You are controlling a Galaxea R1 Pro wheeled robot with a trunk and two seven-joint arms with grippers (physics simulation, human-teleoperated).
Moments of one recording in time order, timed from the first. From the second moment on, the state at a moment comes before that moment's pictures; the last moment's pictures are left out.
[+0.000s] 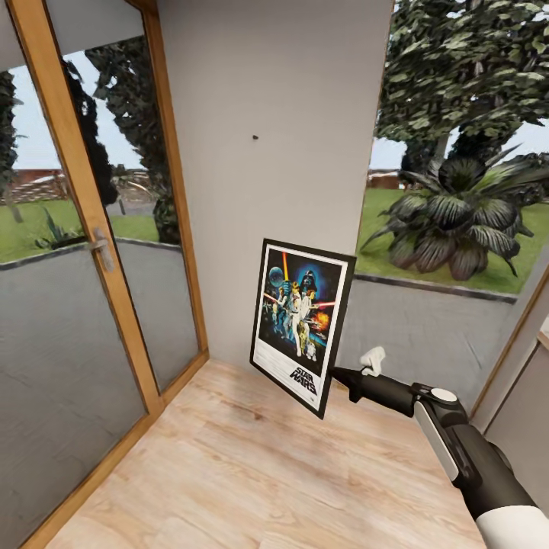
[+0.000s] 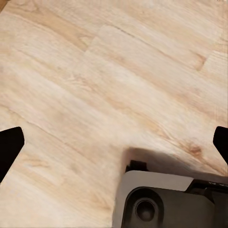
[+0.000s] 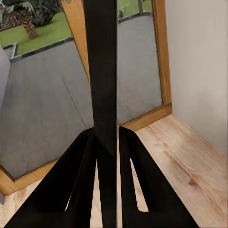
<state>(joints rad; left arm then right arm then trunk) 0.05 0.05 0.18 -0.64 0.00 0.00 0.00 -0.51 -0.21 0.07 -1.20 -0.24 0.36 0.82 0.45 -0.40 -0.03</state>
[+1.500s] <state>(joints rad) 0.05 0.05 0.18 -0.64 0.00 0.00 0.00 -0.50 -0.21 0.07 -1.20 -0.24 0.36 0.82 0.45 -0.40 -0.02</state>
